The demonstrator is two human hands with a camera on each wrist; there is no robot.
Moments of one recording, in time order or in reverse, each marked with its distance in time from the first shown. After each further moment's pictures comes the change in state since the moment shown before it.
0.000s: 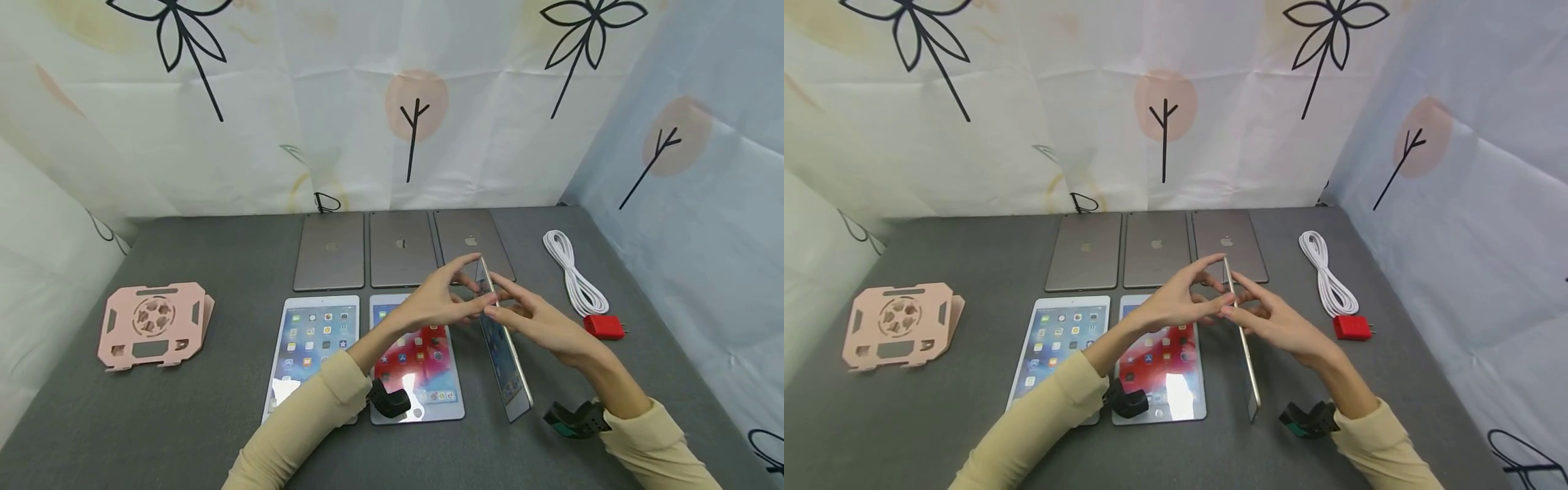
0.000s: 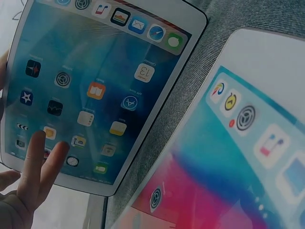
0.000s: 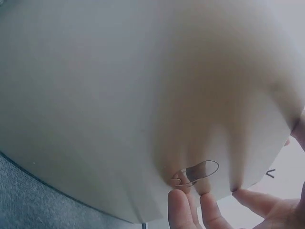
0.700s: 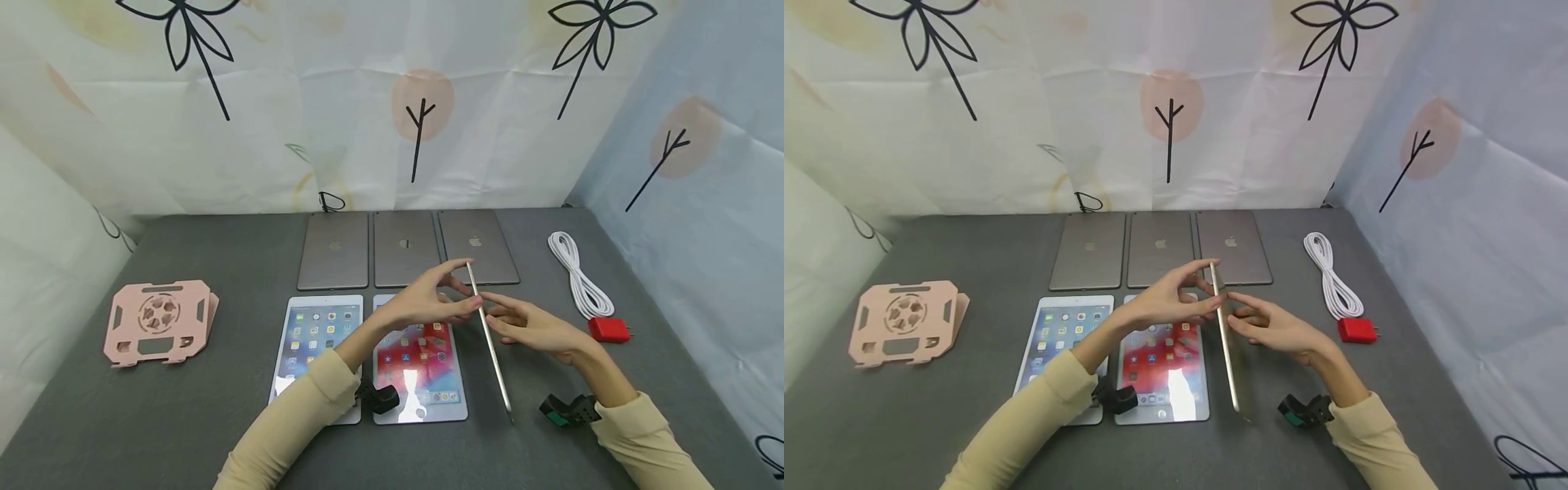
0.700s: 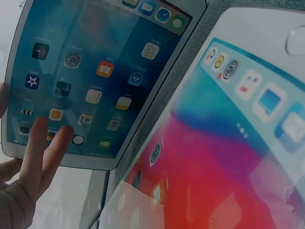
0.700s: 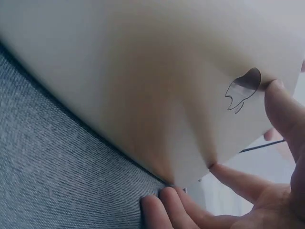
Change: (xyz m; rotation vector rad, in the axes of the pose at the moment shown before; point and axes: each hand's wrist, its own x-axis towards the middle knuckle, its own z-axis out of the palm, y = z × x) left_hand -0.009 -0.008 -0.021 -0.078 -0.068 -0.040; right_hand 0.025 0.030 -0.004 0.015 -0.134 0.089
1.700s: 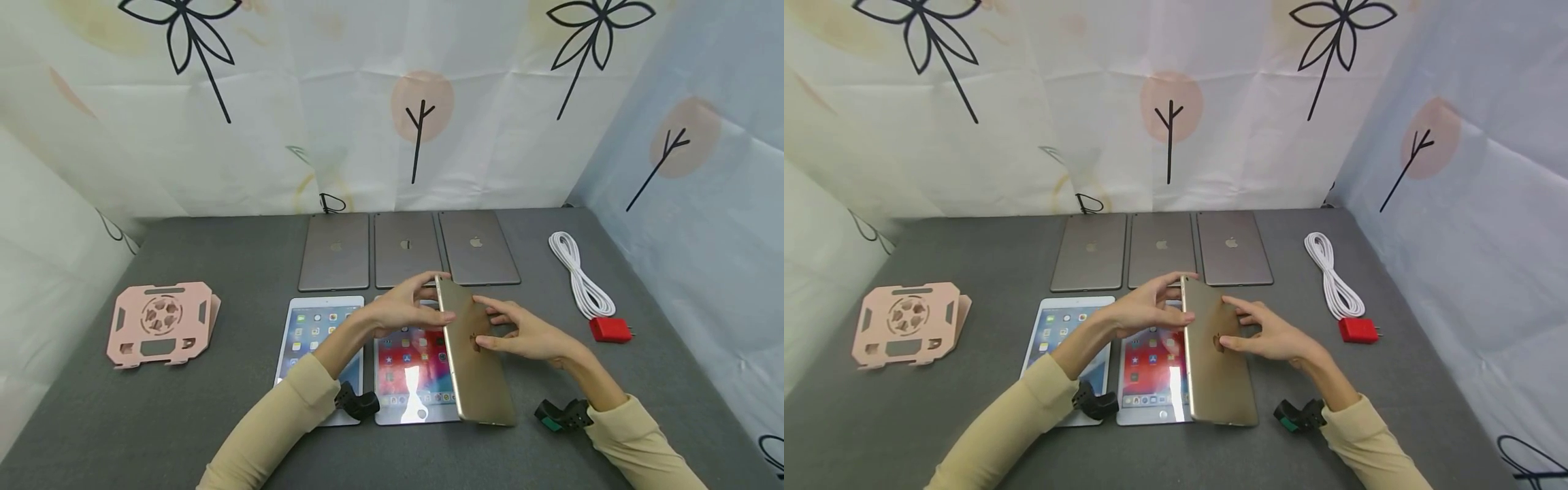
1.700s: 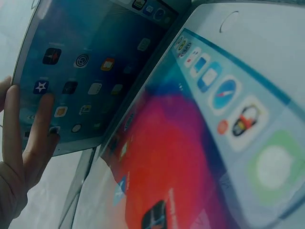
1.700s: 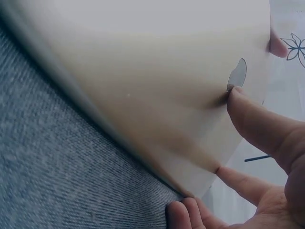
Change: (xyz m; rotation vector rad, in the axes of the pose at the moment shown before) left_hand -0.022 -0.014 -0.021 -0.263 -0.074 -0.142; right_hand 0.004 0.007 0.014 -0.157 0.084 -0.054
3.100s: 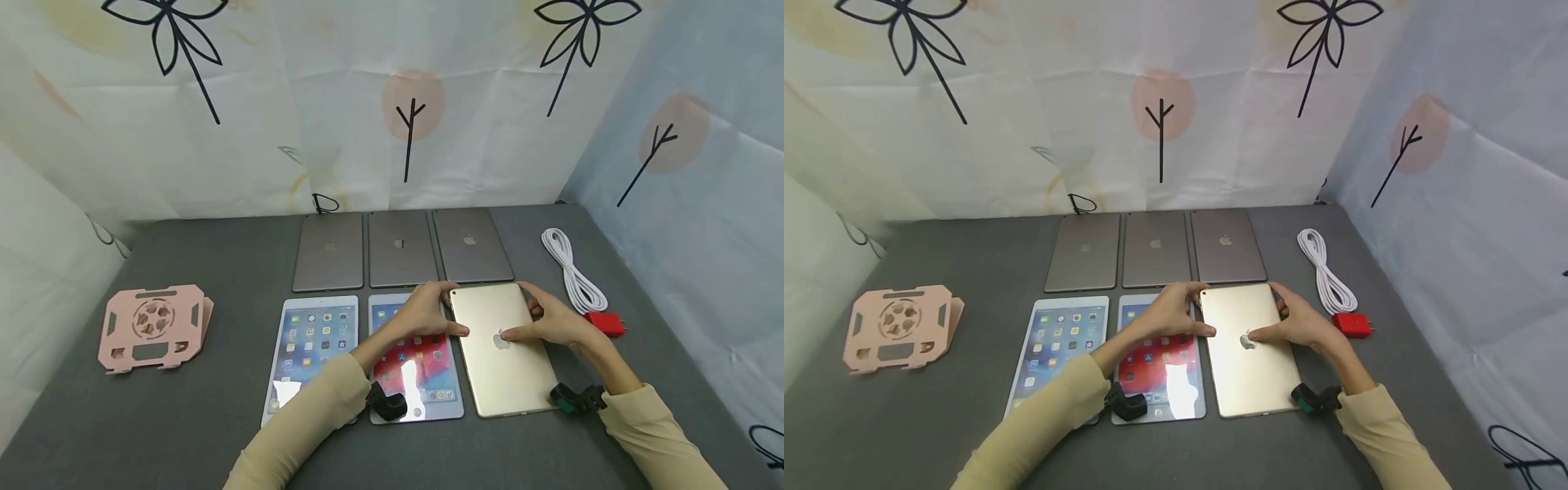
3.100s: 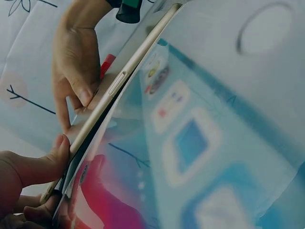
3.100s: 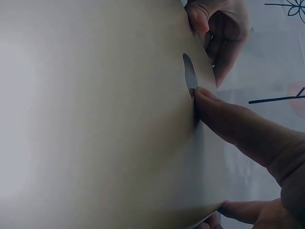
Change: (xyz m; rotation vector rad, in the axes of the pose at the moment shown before) left_hand 0.050 -0.030 0.030 0.790 0.317 0.102; right_hand -0.011 0.027 -0.036 -0.108 0.172 0.143
